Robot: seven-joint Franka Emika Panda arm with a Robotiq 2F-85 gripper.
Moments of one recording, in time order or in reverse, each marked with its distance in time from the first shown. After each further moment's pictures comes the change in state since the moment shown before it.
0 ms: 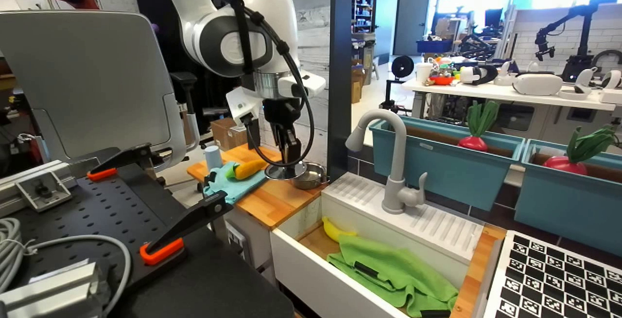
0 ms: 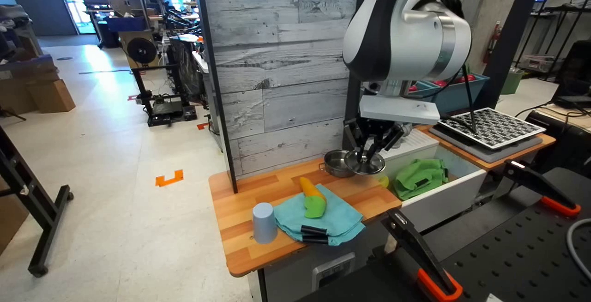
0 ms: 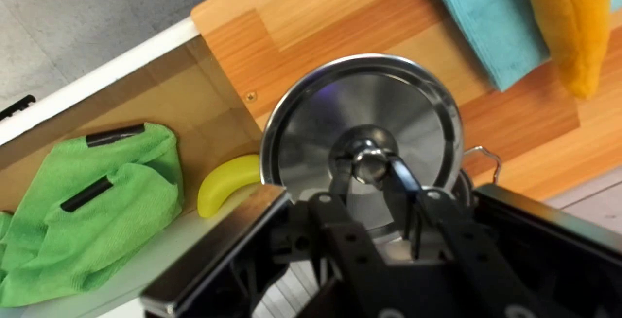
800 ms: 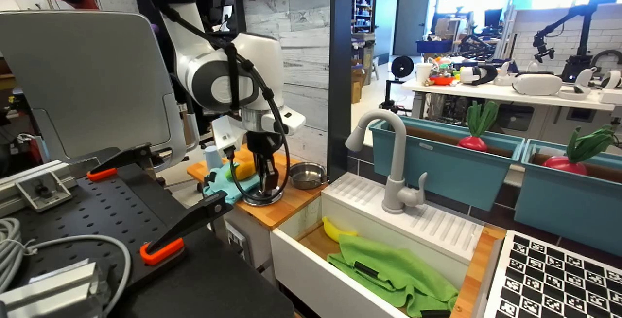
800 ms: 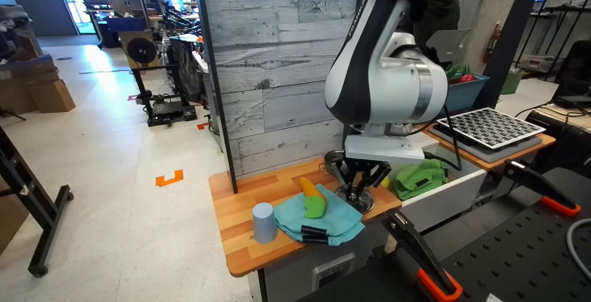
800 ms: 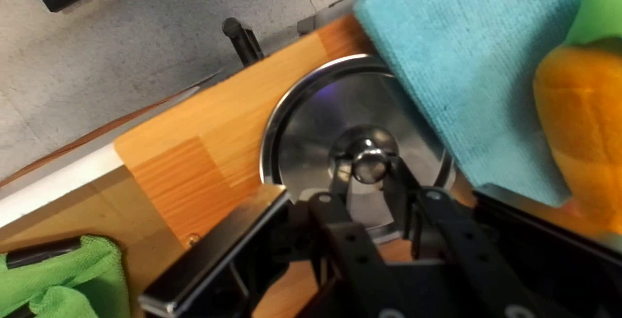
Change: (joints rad) arm 0.013 0.153 0.060 0.057 0.025 0.000 -0.004
